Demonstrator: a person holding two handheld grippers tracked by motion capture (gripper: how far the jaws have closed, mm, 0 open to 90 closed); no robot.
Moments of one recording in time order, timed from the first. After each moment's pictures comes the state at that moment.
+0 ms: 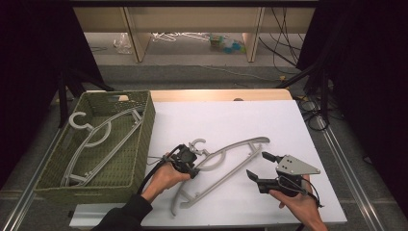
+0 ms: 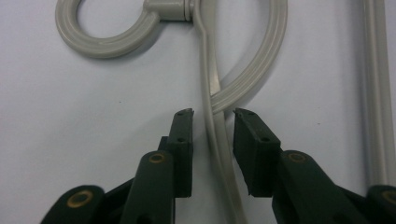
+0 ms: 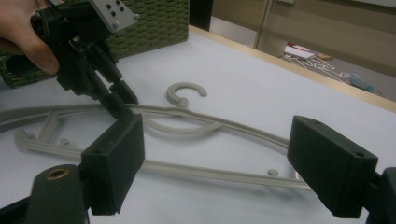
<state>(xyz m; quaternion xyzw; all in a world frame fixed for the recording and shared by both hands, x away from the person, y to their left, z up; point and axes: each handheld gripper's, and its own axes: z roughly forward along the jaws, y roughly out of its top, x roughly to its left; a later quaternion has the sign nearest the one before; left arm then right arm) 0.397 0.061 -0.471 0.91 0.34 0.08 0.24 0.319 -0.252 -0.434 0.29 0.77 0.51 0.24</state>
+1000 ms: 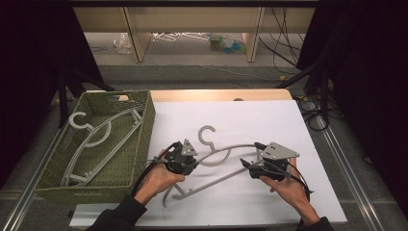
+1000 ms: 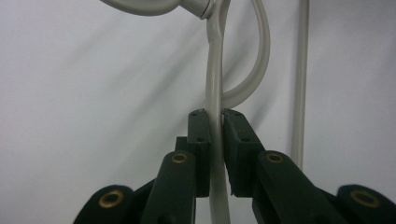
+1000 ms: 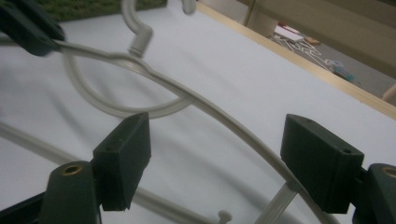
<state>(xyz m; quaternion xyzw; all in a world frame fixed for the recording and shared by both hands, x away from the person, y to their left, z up) 0.372 0.072 -0.433 0.89 0.28 0.15 0.32 0.367 -0.235 -0.444 0.28 0.81 0.44 0.27</state>
